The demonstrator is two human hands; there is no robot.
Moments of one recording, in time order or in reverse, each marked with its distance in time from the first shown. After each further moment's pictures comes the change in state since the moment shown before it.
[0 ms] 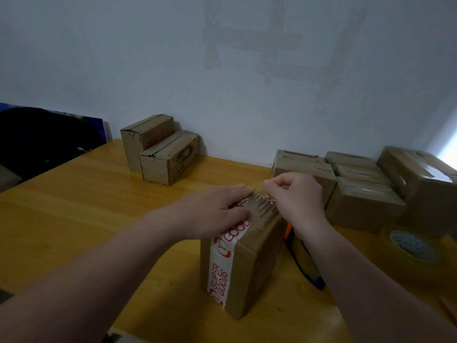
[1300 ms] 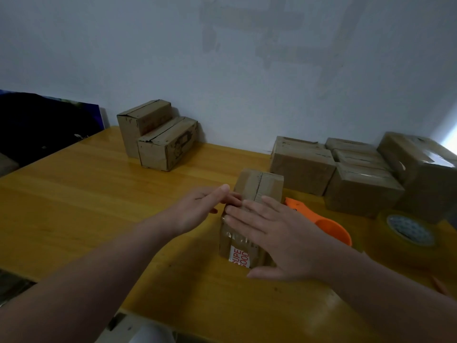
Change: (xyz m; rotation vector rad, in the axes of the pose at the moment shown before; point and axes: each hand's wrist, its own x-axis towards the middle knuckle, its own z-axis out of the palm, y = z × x) left_hand 0.005 -0.050 0.051 -0.634 0.161 0.079; right_hand -0.044 0.062 0.002 -0.807 -0.452 -1.145
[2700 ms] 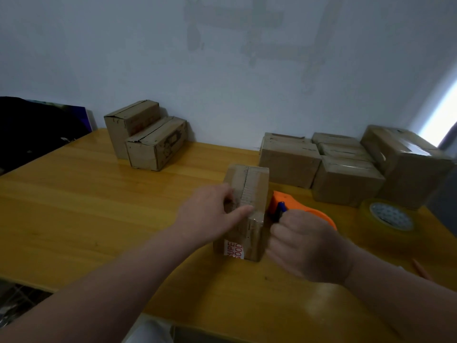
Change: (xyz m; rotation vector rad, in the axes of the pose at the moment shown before) left_hand 0.000 0.030 0.046 0.603 0.218 -0.053; right_hand -0.049 0.002 -0.006 -0.162 0.309 -0.085
